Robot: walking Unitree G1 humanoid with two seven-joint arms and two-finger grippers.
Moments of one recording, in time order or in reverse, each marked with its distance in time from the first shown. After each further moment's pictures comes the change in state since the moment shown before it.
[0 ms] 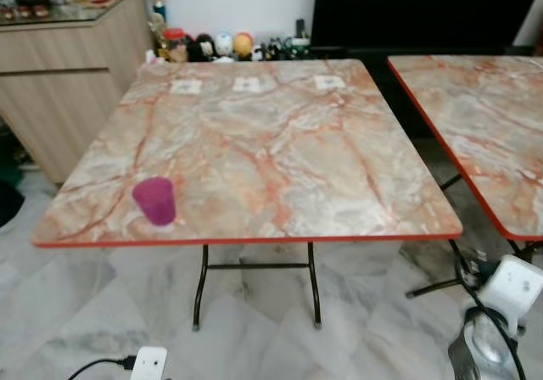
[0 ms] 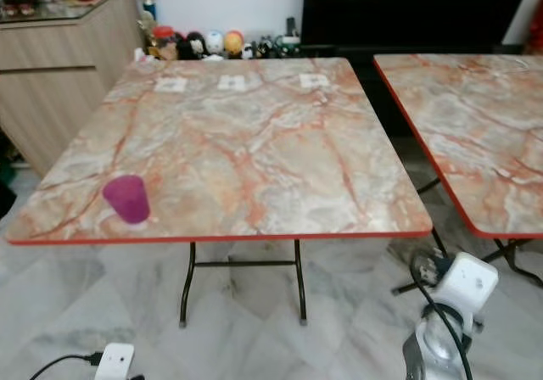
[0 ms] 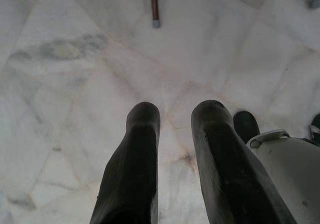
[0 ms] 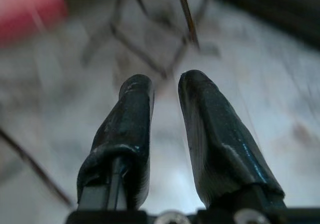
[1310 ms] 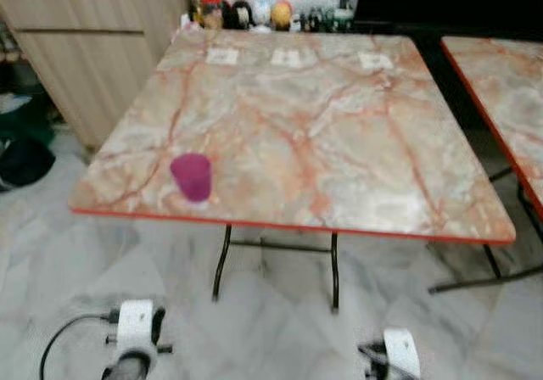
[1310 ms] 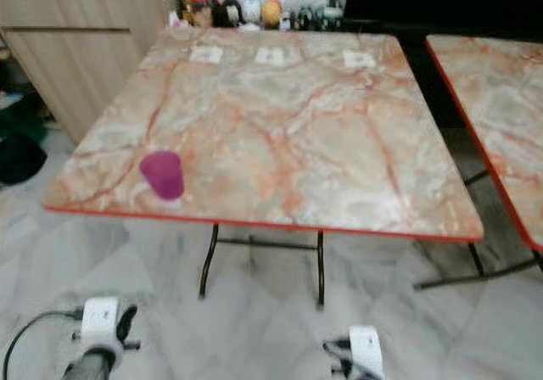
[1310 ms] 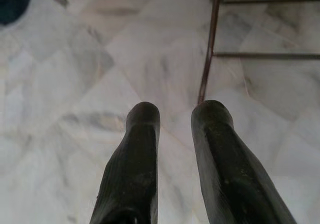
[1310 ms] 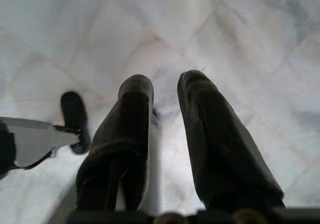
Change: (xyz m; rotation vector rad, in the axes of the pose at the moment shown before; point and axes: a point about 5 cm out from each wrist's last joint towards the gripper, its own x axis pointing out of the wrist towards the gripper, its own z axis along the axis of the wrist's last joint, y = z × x) left arm -0.005 0.019 0.078 -0.070 -0.492 0.079; right arm -0.035 0.030 -0.123 -0.406 0.521 0.492
